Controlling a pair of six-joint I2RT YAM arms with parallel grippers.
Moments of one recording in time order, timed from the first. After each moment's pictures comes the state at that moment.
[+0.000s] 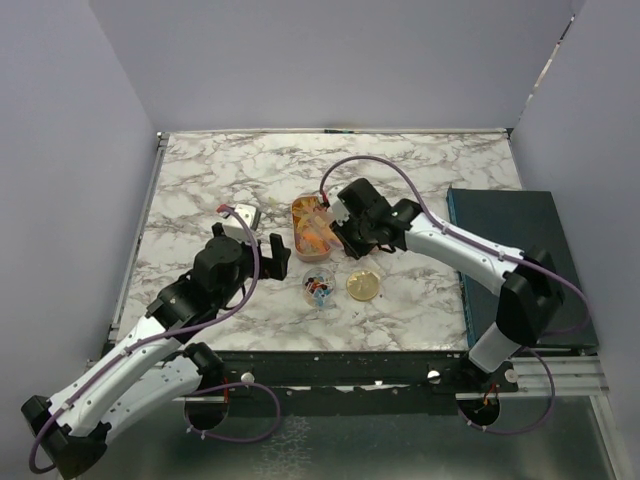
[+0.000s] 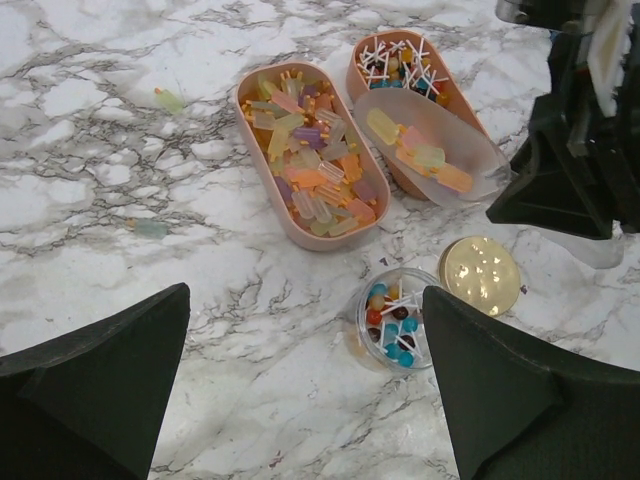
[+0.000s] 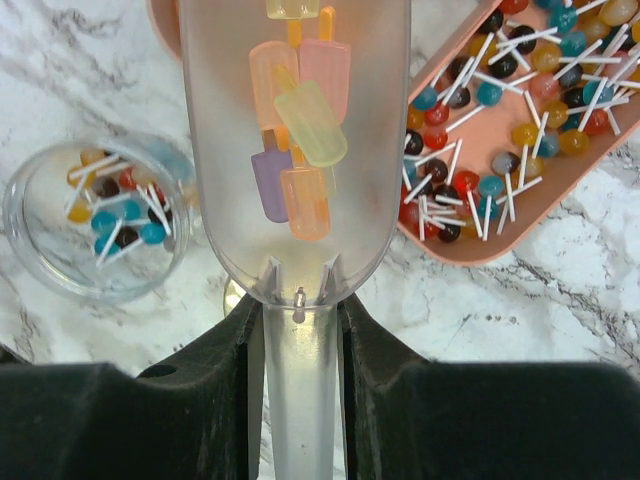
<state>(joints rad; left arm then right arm) -0.74 0.68 0.72 -0.40 -0.31 -0.31 0.80 1.67 1.36 -0.68 0.05 -0.06</state>
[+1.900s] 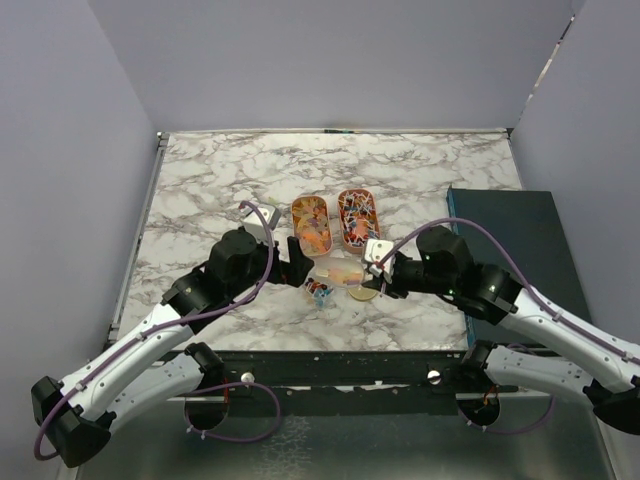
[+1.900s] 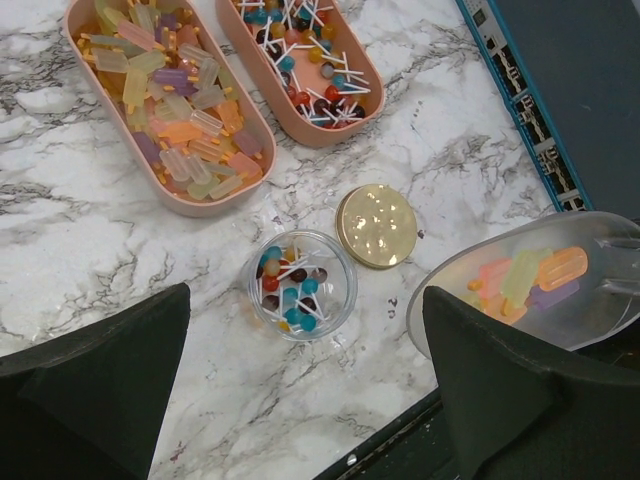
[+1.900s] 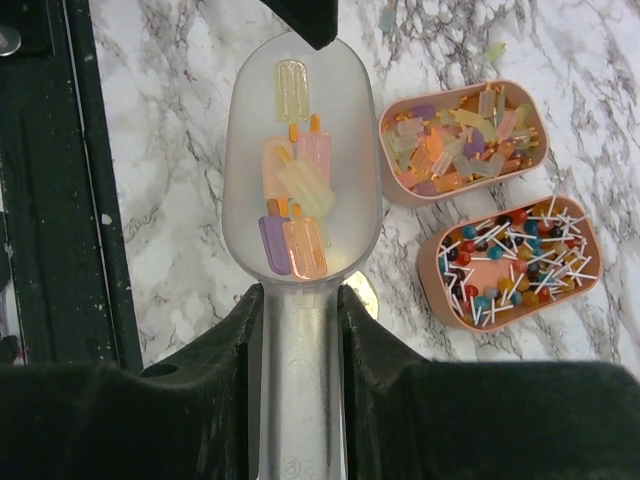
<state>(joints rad) -0.74 0.79 0.72 -0.35 -0.06 -0.43 0.92 0.89 0.88 -0.47 -0.25 -0.46</state>
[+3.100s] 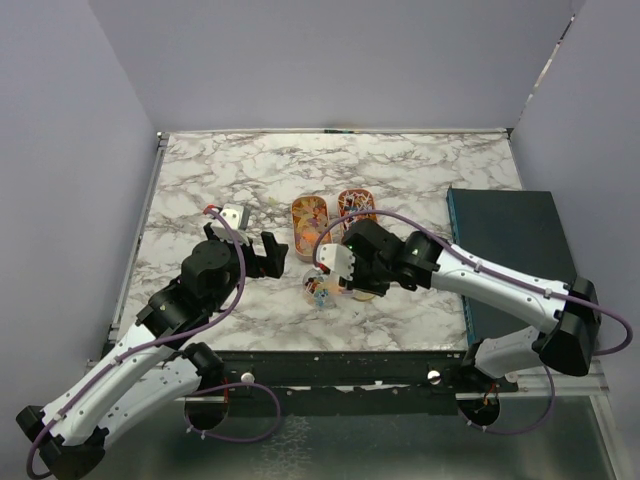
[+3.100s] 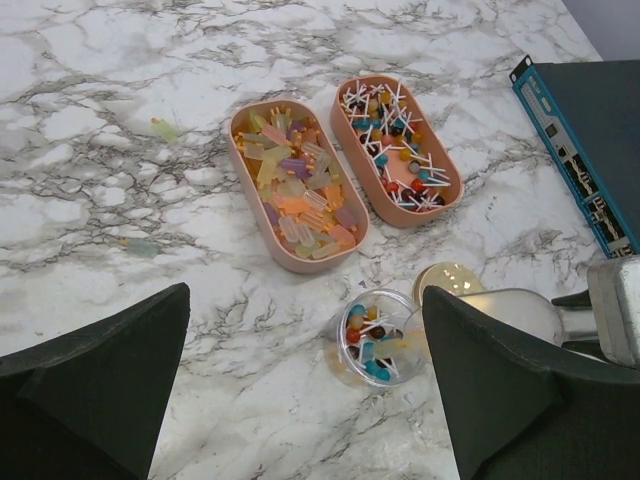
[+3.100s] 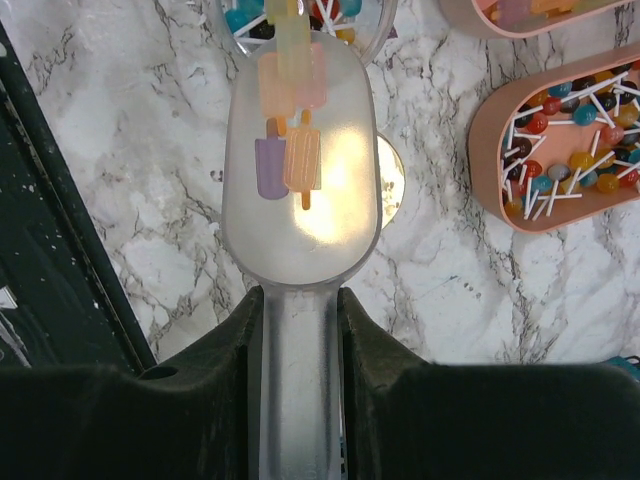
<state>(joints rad) -0.74 0.62 0.74 -0.39 -0.32 -0.34 1.01 1.37 1.18 -0.86 0.02 -0.47</state>
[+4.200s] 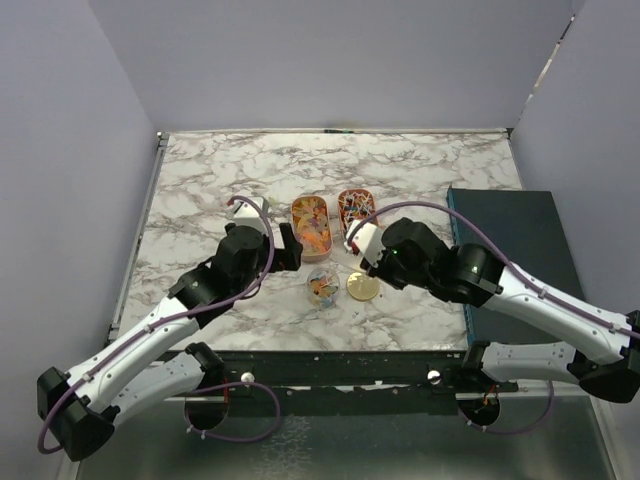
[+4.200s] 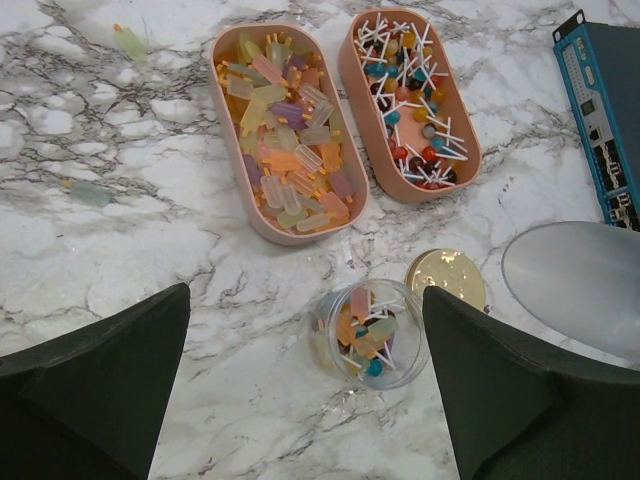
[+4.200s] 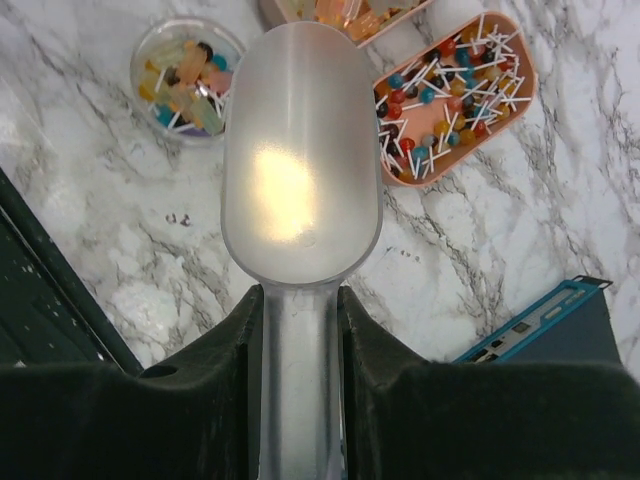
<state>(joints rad) -0.74 0.82 0.74 -0.36 -0.32 -0.50 1.05 1.13 1.17 -0.84 0.23 -0.33</state>
